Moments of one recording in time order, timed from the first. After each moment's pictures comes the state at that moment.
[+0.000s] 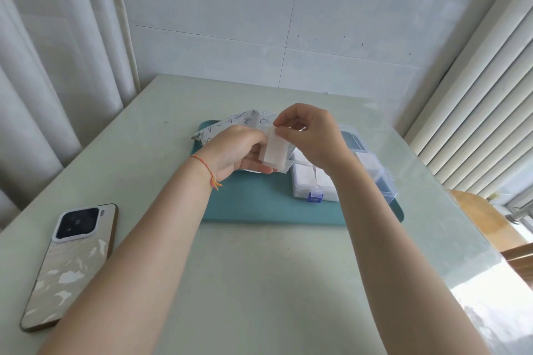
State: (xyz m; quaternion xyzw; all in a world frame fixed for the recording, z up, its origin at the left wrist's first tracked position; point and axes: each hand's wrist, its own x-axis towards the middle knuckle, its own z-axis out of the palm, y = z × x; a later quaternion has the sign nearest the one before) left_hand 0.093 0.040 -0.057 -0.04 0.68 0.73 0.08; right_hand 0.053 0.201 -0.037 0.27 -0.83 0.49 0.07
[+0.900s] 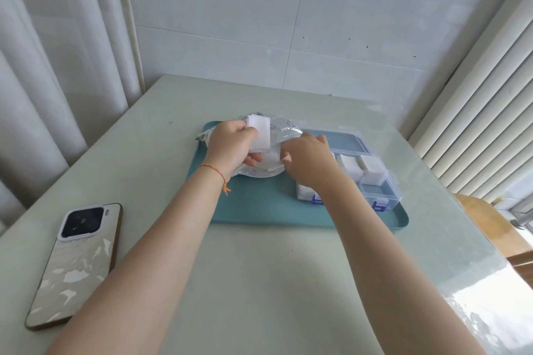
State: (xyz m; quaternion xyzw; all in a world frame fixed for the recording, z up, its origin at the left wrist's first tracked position) left_hand 0.080 0.036 -0.075 -0.13 0.73 0.66 -0.13; right_hand 0.040 0.191 -0.075 0.26 -0.96 0.02 0.08
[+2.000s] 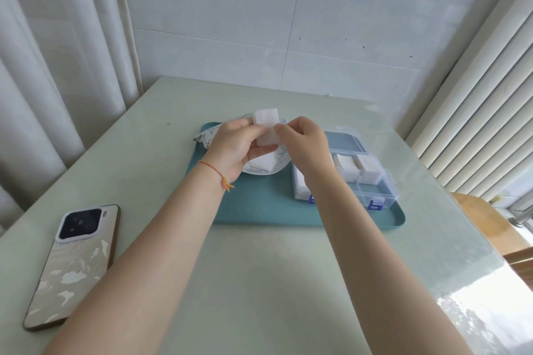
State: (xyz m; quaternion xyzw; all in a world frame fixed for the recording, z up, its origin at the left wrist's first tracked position) left_hand 0.086 0.047 -0.064 -0.04 0.55 0.83 -0.05; right_hand 0.067 0.176 -0.050 0.07 -0.82 0.57 0.05
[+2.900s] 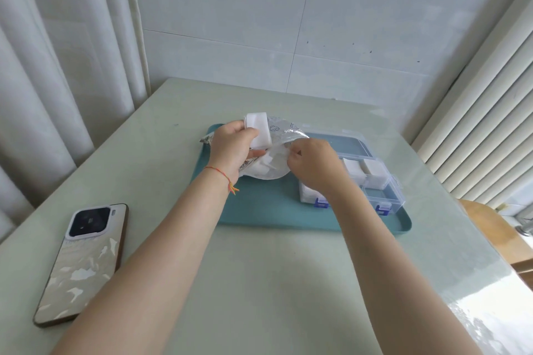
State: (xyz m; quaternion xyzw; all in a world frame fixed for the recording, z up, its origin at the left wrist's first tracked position) left_hand 0.078 0.037 -0.076 -0.15 0.63 0.75 -0.16; right_hand 0.047 0.195 -0.073 0.19 -0.96 0.16 0.09
